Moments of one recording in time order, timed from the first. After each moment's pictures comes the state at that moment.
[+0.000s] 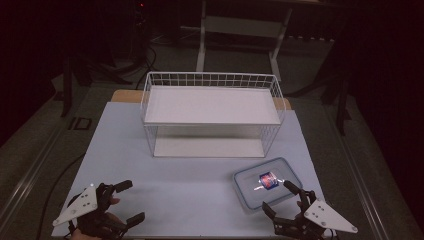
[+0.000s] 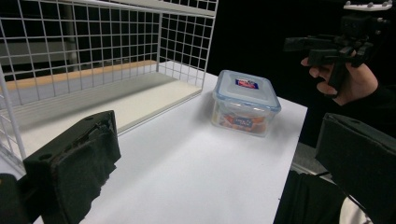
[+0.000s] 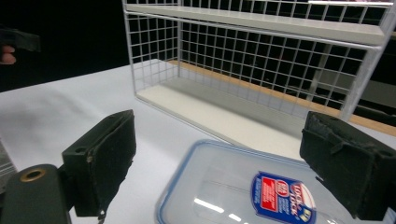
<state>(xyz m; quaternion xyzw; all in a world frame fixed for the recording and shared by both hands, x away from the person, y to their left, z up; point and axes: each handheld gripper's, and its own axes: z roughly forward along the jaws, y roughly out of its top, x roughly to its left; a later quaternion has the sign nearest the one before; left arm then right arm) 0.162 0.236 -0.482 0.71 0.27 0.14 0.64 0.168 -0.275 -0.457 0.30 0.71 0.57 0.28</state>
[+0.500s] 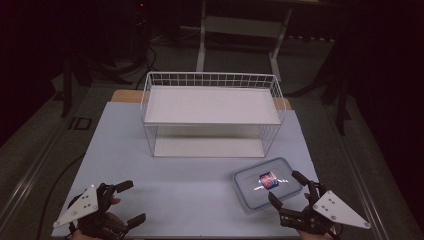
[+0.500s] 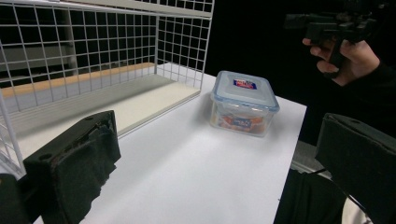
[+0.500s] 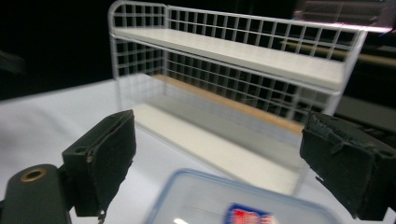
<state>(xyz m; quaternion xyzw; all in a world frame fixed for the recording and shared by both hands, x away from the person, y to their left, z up) 0.160 0.234 -0.480 0.71 0.26 0.15 0.64 0.174 -0.279 -0.424 0.29 0.70 0.57 0.32</state>
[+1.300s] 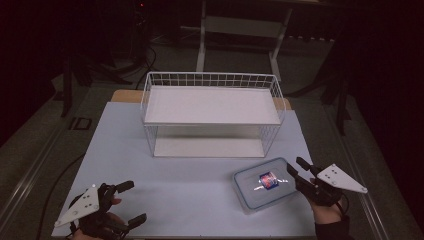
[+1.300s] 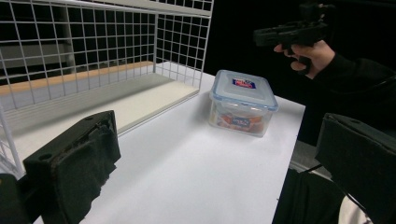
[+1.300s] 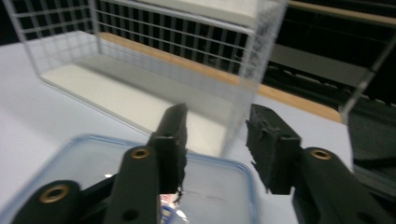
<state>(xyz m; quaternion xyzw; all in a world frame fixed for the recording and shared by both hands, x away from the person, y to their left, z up) 0.161 0.232 -0.482 0.71 0.26 0.14 0.64 0.239 -0.324 -0.440 0.36 0.72 0.49 0.33</state>
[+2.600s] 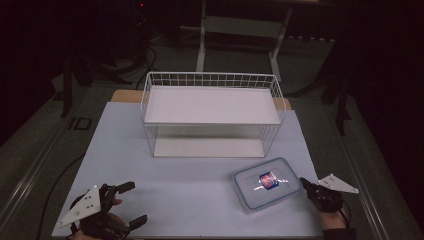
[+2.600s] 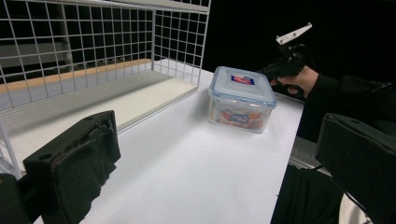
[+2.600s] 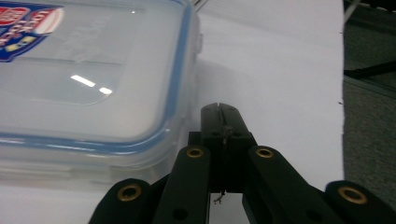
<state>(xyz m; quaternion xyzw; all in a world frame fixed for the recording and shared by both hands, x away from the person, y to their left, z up) 0.161 0.231 -0.483 0.71 0.26 0.14 0.64 0.254 -0.377 -0.523 0.45 0.76 0.39 0.27</state>
